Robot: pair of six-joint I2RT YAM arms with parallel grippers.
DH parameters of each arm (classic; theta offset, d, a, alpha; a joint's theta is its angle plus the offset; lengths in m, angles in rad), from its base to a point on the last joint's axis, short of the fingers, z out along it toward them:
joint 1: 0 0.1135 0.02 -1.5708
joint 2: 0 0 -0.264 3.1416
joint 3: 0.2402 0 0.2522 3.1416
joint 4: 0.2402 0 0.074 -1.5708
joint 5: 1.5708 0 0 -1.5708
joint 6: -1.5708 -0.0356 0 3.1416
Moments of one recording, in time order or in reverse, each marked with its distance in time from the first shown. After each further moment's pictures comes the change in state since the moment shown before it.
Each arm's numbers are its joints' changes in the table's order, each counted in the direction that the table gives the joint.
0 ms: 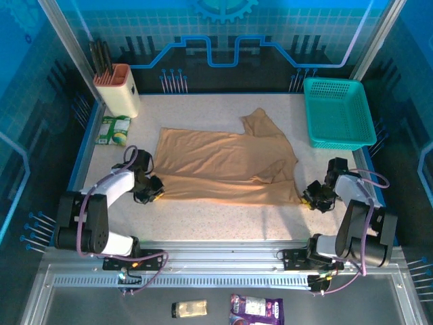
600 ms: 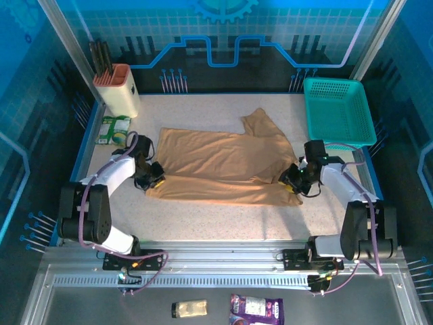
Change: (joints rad) left arm 0.000 0.113 0.185 0.068 0.008 -0.046; right arm 0.307 0.060 0.149 -0.077 -0.135 0.026
